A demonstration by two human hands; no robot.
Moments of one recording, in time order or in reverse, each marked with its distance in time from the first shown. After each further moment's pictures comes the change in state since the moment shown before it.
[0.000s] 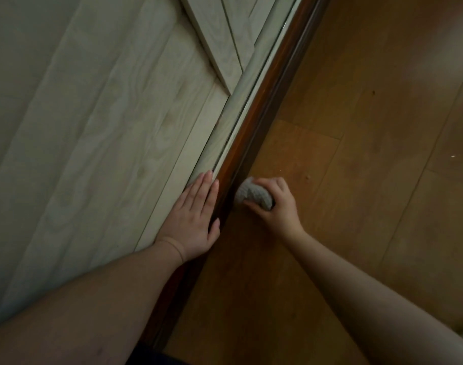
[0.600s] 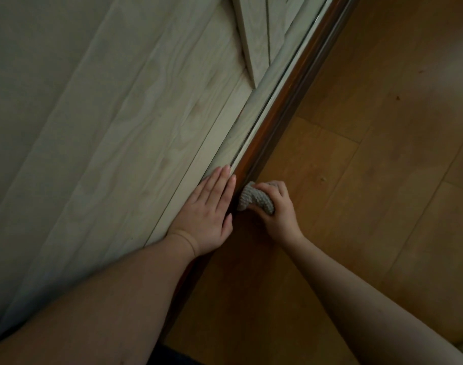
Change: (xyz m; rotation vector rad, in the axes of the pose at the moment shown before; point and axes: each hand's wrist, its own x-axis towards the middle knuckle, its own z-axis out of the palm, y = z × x) left_hand -0.003 -0.002 0.001 -0.040 0.017 0.008; right_hand -0.005 0.006 0.034 -0.028 -0.075 -0.037
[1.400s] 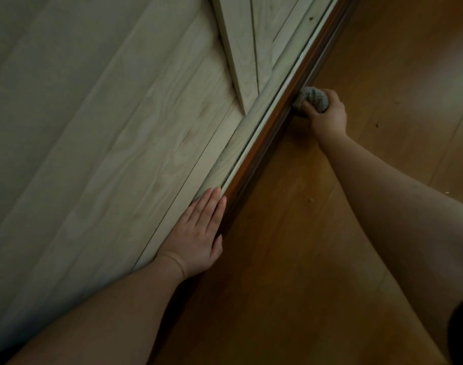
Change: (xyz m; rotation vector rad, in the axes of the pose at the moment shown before) left_hand -0.003 -0.003 0.007 -0.035 -0.005 -0.007; right_hand 0.204 -0.023 -0.157 0.039 0.327 0.345
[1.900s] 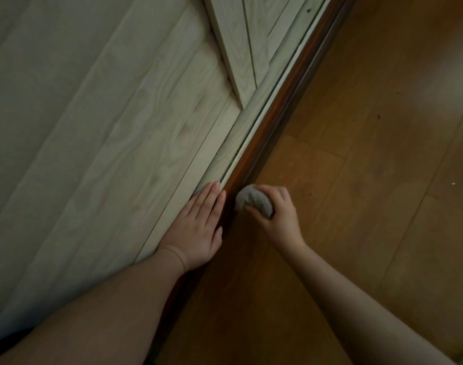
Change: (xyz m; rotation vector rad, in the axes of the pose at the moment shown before) left_hand 0.005 0.003 -0.008 0.003 -0.014 -0.007; right_hand -0.209 0.069 0.055 -0.056 -0.280 -0.270
